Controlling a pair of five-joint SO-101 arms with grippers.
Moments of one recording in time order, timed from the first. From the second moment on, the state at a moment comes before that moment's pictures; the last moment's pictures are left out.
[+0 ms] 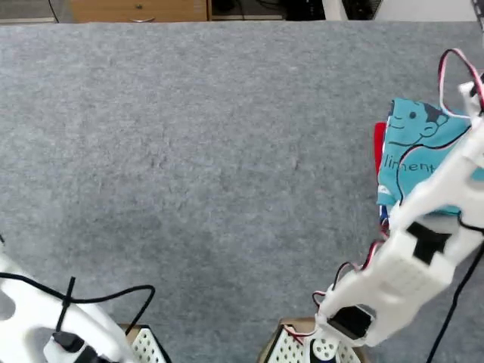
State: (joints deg) left arm -58.4 -45.5 36.3 73.3 -30.3; right arm 30.3 17.5 -67.8 101.5 35.8
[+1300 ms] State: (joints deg) left arm -25.8 -93.3 66.6 73.7 -21.0; right arm 15.0 -72.0 45.7 89.3 0.4
